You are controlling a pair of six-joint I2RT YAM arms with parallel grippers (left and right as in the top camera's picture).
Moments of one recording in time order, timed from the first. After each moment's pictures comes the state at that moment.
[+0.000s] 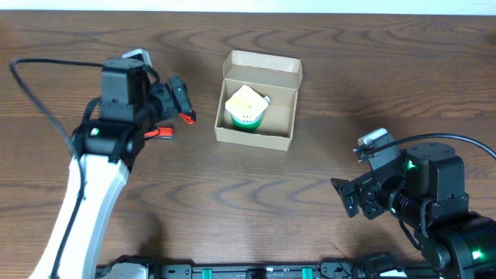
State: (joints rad) left arm -0.15 1.31 1.16 -0.64 0.05 -0.50; right arm 0.24 0.81 1.15 -1.21 -0.14 -0.17
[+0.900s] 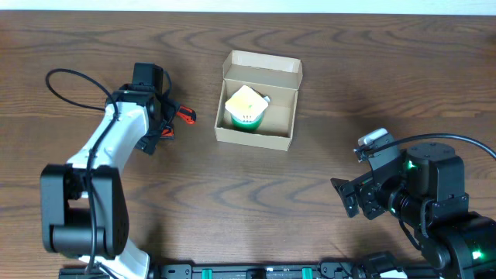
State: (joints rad) left arm -0.07 1.79 1.16 -0.70 -0.10 -1.16; right arm 0.24 0.81 1.15 -1.21 -0.14 -0.17
